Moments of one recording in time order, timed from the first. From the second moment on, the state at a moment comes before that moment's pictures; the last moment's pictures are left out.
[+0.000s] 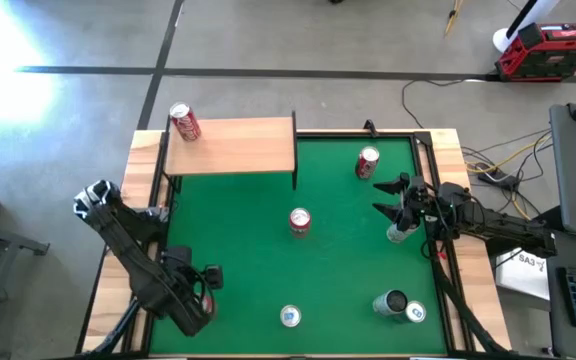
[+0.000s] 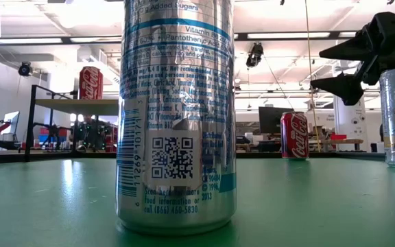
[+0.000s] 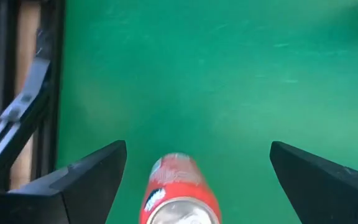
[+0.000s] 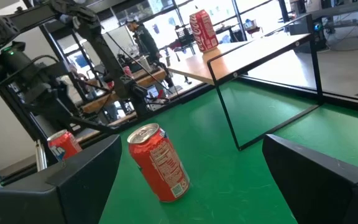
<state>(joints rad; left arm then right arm) -0.83 1.65 1.49 -1.57 -0.21 -2.54 -0.27 0.04 0.01 0.03 -0.08 0.39</state>
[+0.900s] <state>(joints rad) -0.86 1.78 1.52 -1.38 -0.03 -2.87 -0.27 0.04 0.01 0.03 -0.08 0.39</state>
